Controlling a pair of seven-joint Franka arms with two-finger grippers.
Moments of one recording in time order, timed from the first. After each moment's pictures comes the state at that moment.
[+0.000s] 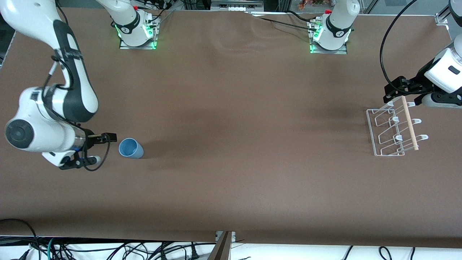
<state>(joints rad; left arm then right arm) -0.03 -0.01 0.01 -1.70 -0.02 1.73 0.02 0.05 0.58 0.00 -1.51 0.01 1.87 -0.14</state>
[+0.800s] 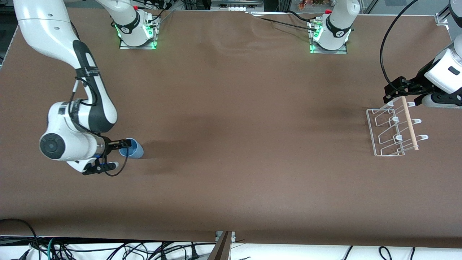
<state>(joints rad) -0.03 -0.01 0.01 -1.70 -0.02 1.73 0.02 0.10 0.68 0.00 -1.50 0.01 1.95 -0.11</state>
